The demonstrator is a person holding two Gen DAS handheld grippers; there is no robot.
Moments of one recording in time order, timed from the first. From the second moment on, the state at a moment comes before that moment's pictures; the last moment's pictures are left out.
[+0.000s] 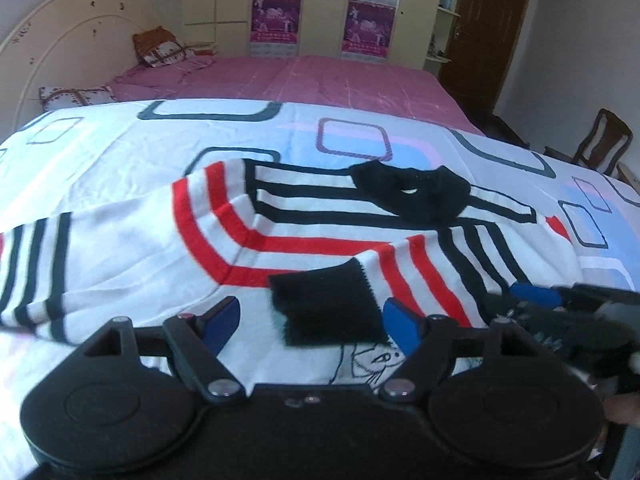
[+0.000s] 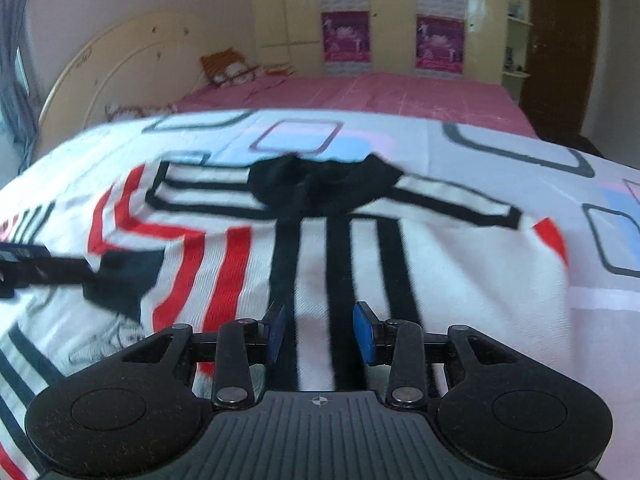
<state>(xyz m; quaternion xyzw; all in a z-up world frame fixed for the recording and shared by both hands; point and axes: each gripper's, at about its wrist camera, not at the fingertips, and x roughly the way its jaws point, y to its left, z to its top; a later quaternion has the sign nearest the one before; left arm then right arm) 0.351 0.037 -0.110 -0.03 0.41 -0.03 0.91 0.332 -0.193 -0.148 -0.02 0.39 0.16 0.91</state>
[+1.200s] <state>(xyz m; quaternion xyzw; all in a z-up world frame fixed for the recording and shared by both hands) 0.314 0.355 -0.144 -0.22 0.40 0.17 0.87 0.337 -0.056 -0.147 -0.05 0.39 0.10 0.91</state>
